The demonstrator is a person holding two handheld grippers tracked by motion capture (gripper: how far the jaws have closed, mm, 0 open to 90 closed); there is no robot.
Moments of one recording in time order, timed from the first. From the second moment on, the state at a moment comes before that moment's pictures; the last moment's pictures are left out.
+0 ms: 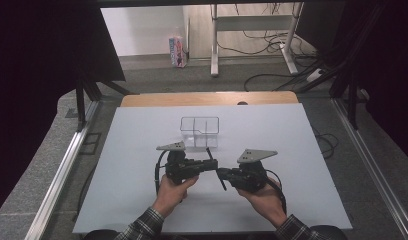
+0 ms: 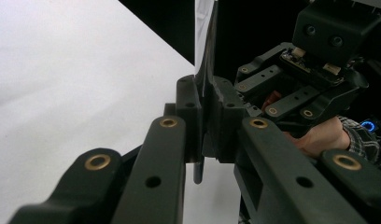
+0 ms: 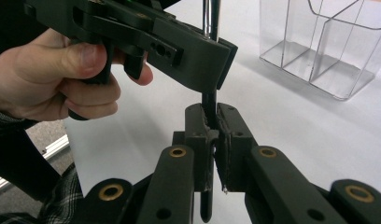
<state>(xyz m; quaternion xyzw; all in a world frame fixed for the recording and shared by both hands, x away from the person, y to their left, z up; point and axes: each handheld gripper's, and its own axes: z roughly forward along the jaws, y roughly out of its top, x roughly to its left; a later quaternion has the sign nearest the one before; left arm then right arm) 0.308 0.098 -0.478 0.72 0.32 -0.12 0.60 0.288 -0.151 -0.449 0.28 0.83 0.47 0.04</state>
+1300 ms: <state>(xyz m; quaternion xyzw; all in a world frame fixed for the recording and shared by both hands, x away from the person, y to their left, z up) 0.303 0.112 -0.468 0.74 0.34 -0.04 0.58 0.299 -0.162 -0.451 0.29 0.85 0.43 0.06</state>
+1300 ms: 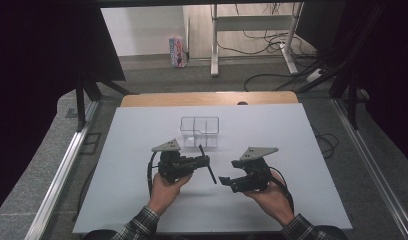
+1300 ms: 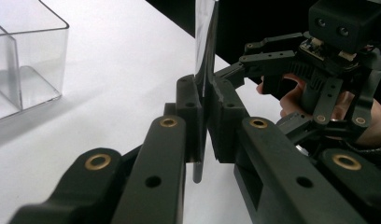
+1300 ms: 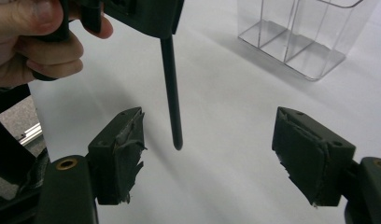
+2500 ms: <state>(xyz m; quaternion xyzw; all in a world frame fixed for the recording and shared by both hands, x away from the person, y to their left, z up) 0.307 0.144 -0.461 0.76 0.38 0.04 0.53 0.317 -0.209 -0.461 0.32 0.87 0.37 0.10</state>
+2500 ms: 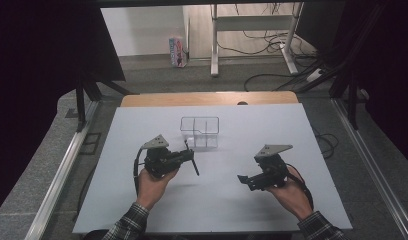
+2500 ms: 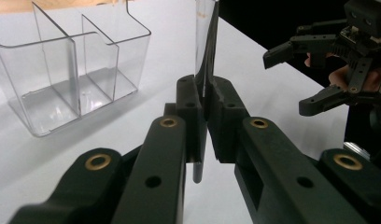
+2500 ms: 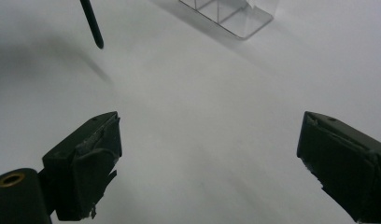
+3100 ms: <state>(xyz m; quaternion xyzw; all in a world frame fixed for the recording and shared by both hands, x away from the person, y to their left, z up) 0.314 0.145 -0.454 0.76 0.37 0.07 0.52 0.317 -0.235 -0.465 0.34 0.87 0.36 0.10</state>
